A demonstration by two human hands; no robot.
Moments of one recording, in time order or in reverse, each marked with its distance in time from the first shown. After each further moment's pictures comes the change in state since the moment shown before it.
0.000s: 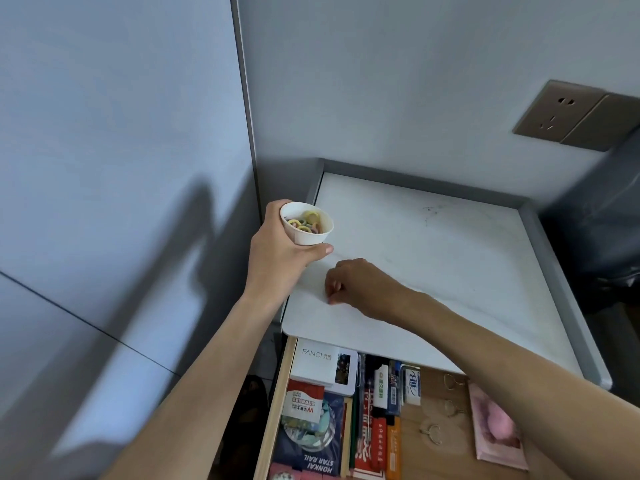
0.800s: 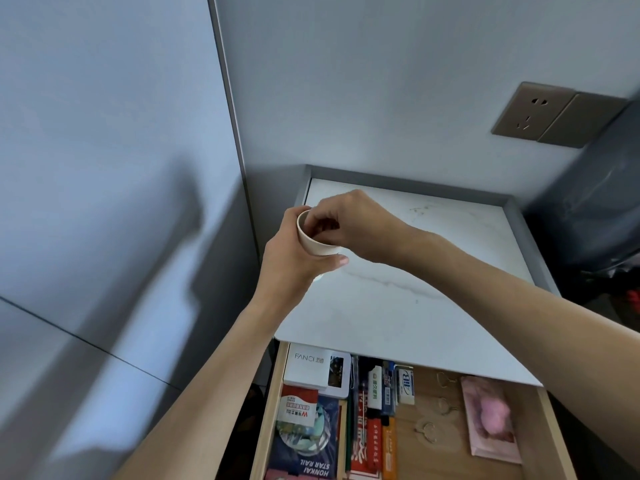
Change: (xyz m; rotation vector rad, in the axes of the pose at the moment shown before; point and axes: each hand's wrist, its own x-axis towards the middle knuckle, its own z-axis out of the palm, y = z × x) left_hand -0.010 0.017 0.020 -0.056 -0.157 -0.004; right_hand -0.010 -0.037 -0.092 0.151 0.285 -0.212
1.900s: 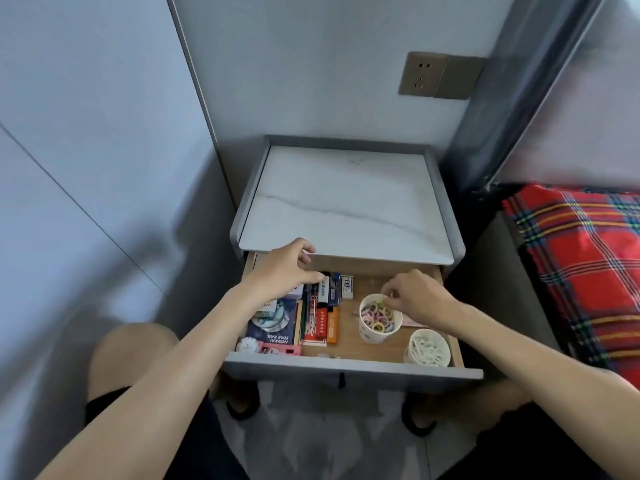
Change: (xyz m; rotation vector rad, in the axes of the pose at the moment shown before) left_hand -0.165 0.023 0.042 0.499 -0.495 -0.078; right_hand -0.309 0.035 0.046 -0.314 -0.167 0.540
